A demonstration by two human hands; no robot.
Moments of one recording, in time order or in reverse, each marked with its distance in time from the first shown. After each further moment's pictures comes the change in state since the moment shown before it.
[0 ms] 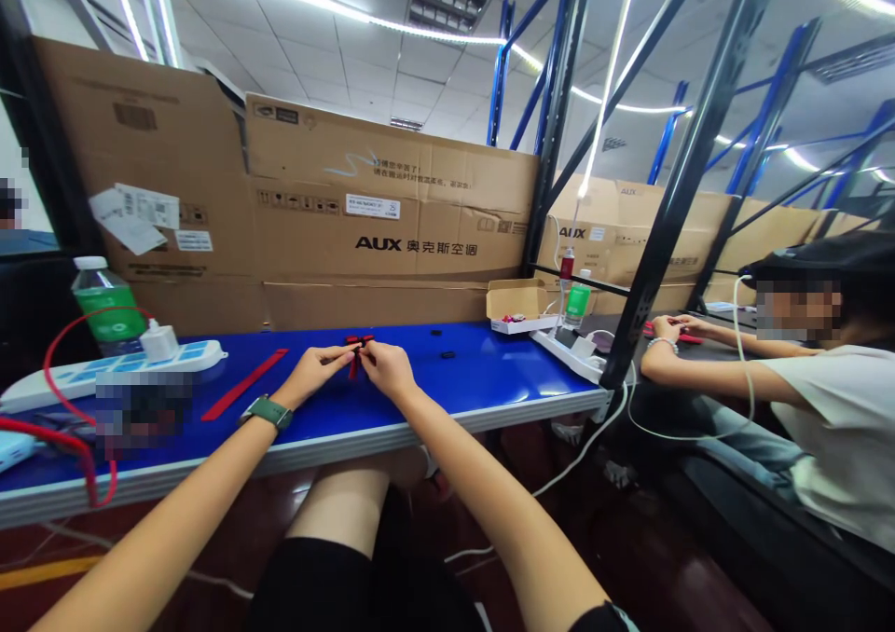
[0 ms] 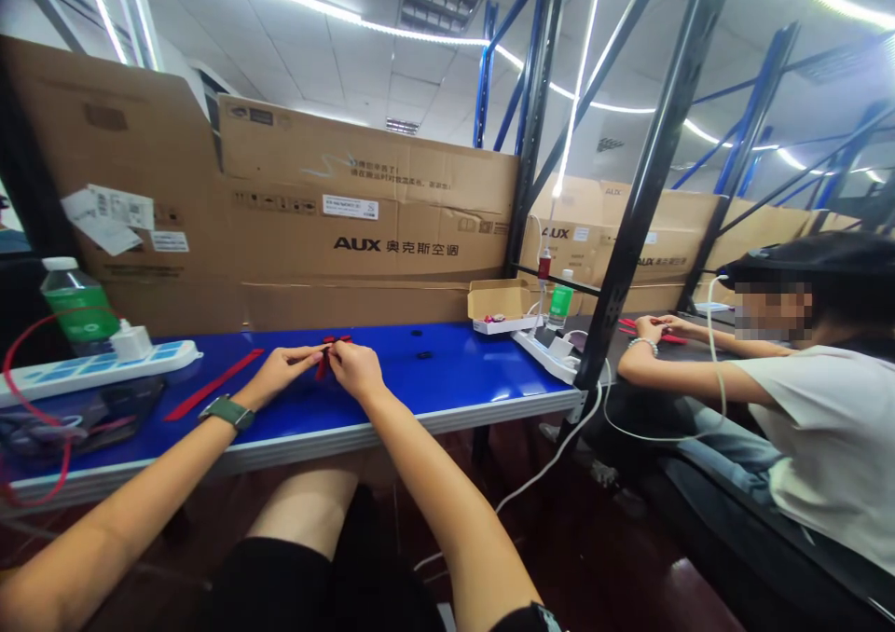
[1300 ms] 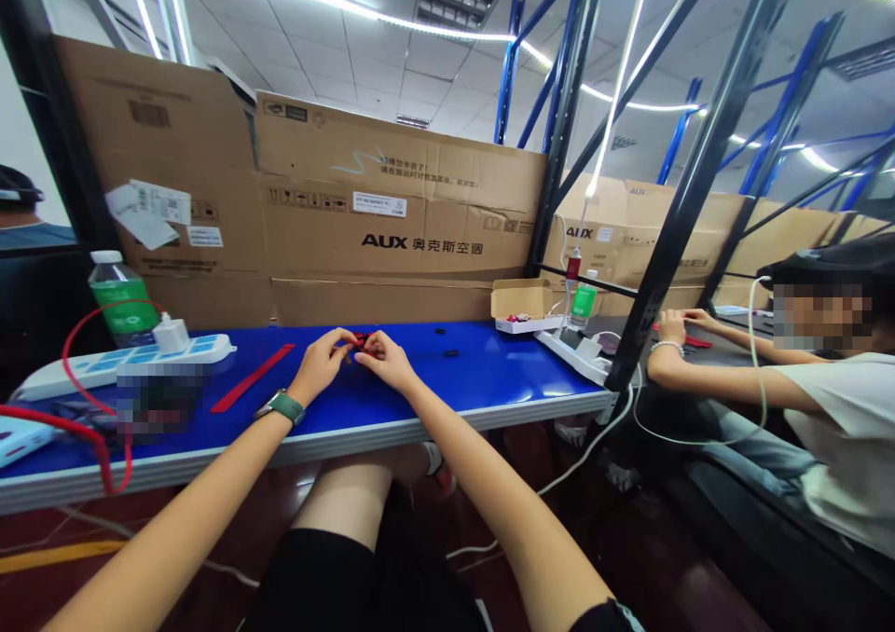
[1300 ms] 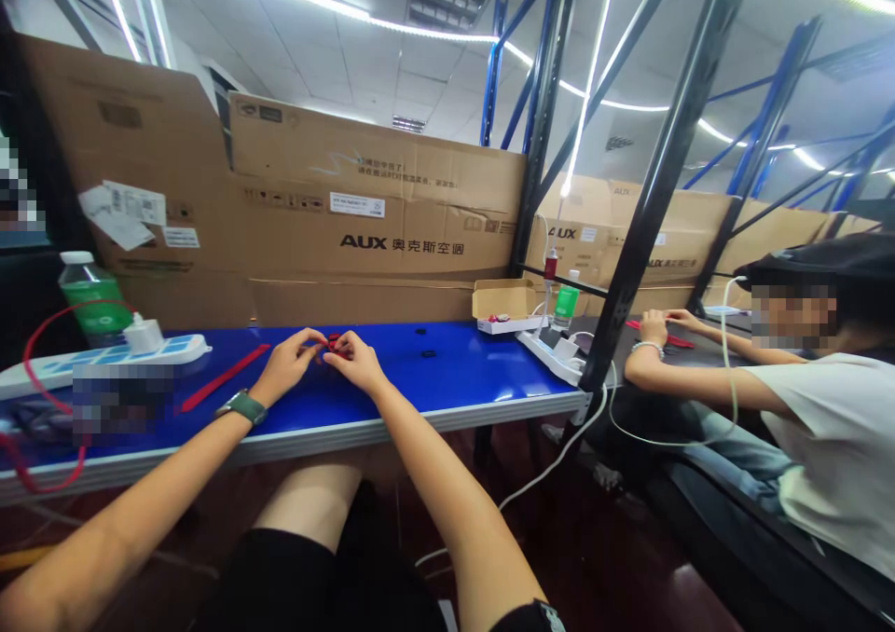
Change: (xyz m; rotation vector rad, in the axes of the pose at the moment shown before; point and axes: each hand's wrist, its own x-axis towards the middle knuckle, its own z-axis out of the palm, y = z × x) left_hand -0.001 -0.004 0.000 0.346 0.114 0.242; right_hand 0.005 0.015 0.022 0.749 -0.093 0.207
